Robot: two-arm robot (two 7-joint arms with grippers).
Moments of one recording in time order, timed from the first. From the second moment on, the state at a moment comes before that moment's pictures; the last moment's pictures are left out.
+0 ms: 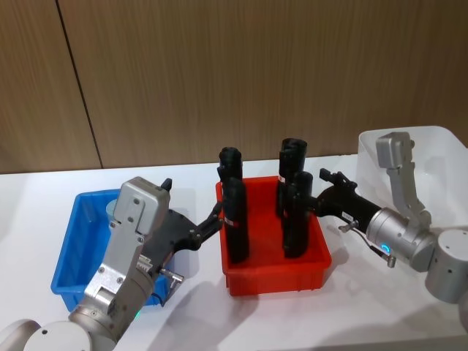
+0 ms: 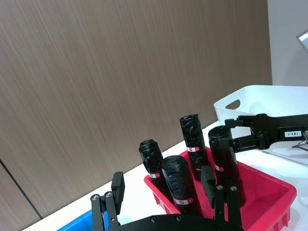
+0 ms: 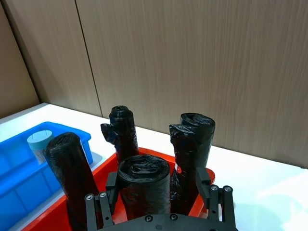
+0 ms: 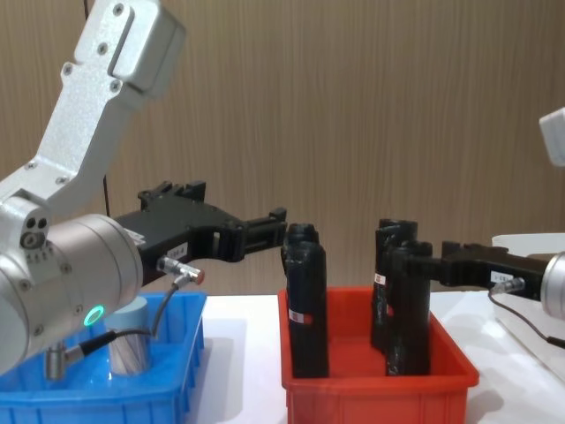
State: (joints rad) left arm -0.24 0.38 0.45 -1.63 -0.20 0.01 -0.01; right arm 0.66 0.15 -0.24 -0.74 0.28 -0.16 0.57
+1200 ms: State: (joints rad) left arm -0.24 0.38 0.45 -1.63 -0.20 0.01 -0.01; right arm 0.80 0.10 -0.27 -0.49 0.28 -0.26 0.73
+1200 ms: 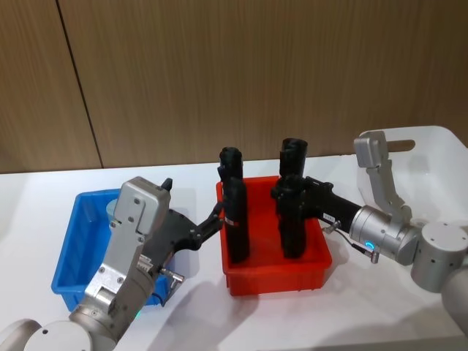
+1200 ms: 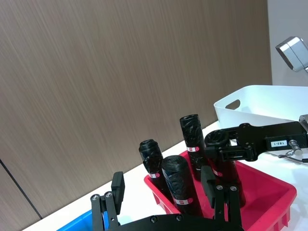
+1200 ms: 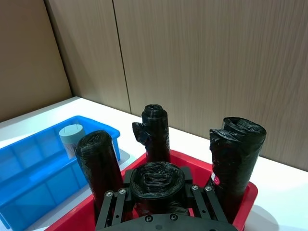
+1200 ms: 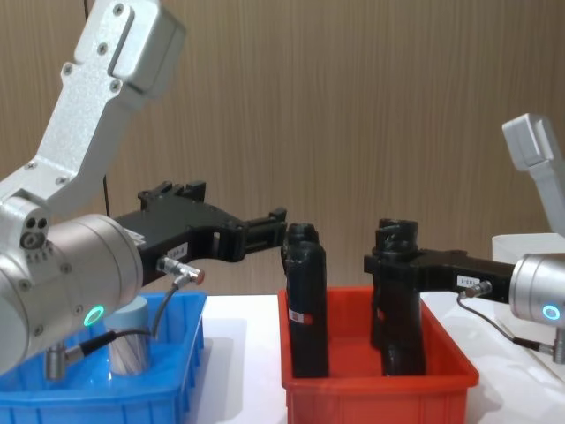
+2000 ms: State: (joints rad) left arm -0.24 0.38 0.45 -1.63 -0.20 0.01 -0.01; right arm 0.72 0.13 -0.25 -0.73 0.29 -0.20 0.67
